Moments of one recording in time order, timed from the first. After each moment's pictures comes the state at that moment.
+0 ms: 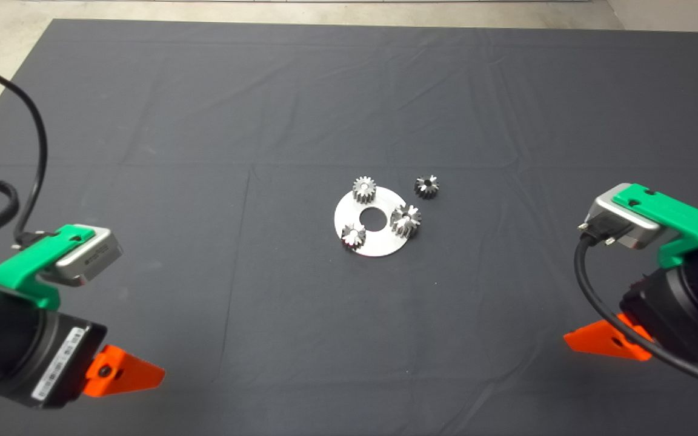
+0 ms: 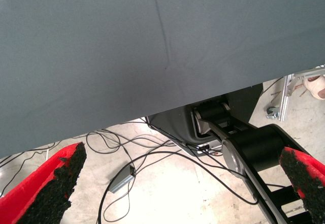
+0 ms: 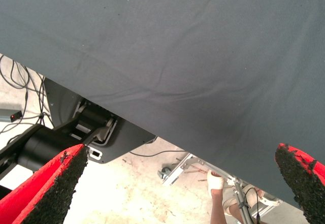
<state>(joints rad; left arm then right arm) -0.78 1.91 -0.34 -0.10 1.37 -1.33 0.84 2.29 -0.35 0.12 -1.43 1.51</state>
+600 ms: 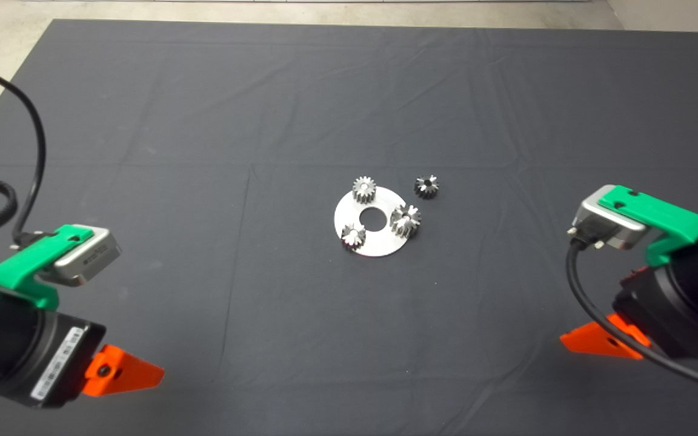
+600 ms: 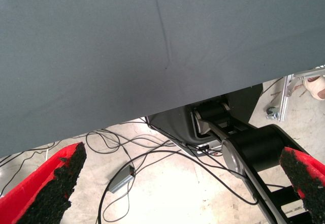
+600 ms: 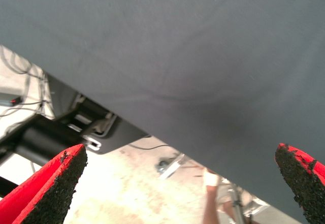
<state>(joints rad) -0.78 1.91 -0.34 -0.10 1.37 -1.33 0.76 2.30 -0.44 0.09 -1.43 1.37</state>
